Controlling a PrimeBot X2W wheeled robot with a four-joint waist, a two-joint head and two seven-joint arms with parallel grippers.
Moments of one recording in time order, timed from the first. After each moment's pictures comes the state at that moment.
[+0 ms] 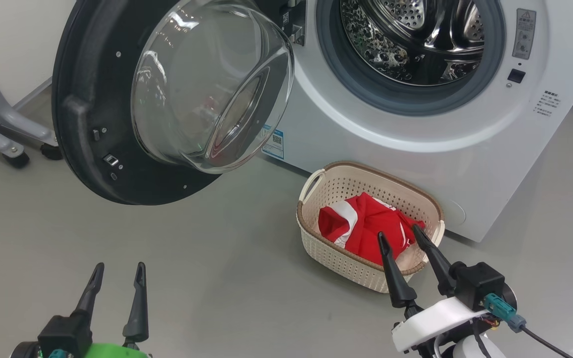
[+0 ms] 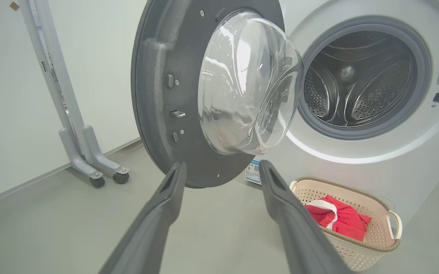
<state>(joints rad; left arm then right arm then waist) 0.09 0.08 -0.11 0.11 -0.32 -0.04 -0.24 -0.02 -0.05 0.34 0.18 0.35 0.06 -0.25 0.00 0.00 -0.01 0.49</state>
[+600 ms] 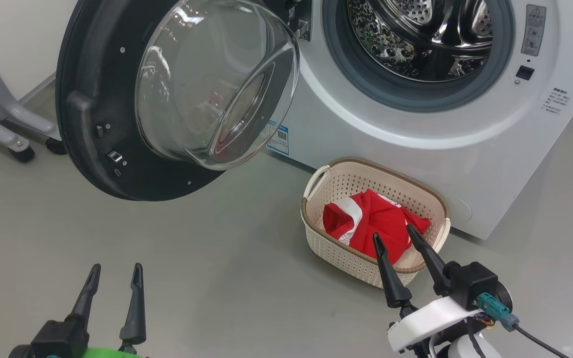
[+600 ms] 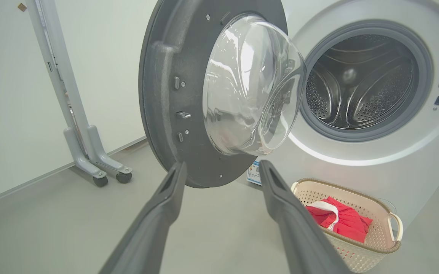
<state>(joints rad) 0.11 0.09 -0.10 0.07 -0.33 -0.03 -0.24 -0.02 -0.05 0.37 0.19 0.36 0.06 -0.25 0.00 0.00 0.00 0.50</state>
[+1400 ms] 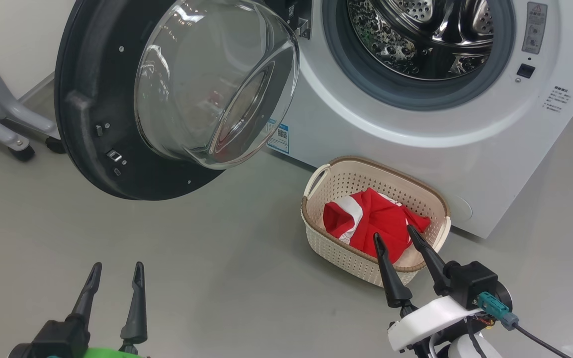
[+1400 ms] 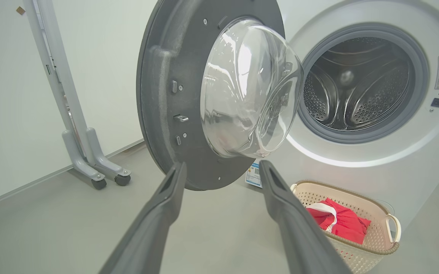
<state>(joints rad) 0.12 0.09 -0.10 0.05 -0.33 -0.02 -0.24 -0.03 -0.05 0.37 0.20 0.36 0.06 -0.25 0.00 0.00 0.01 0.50</state>
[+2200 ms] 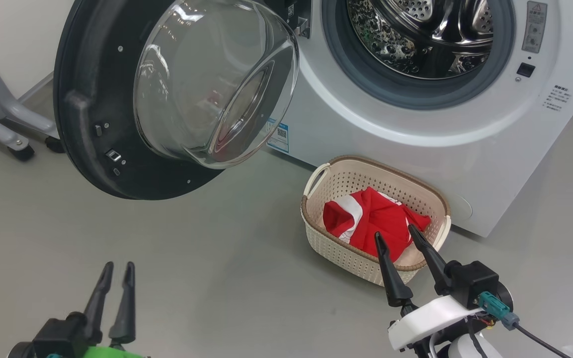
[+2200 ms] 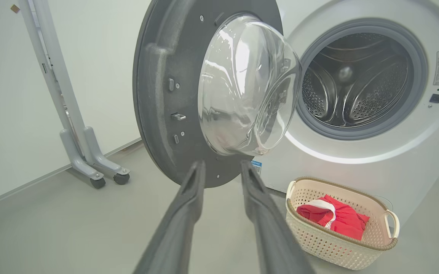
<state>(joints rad) 0.12 0.09 -0.10 0.04 -0.33 -0.02 -0.22 -0.03 -0.05 0.37 0.20 0.37 0.05 -0.25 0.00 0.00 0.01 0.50</state>
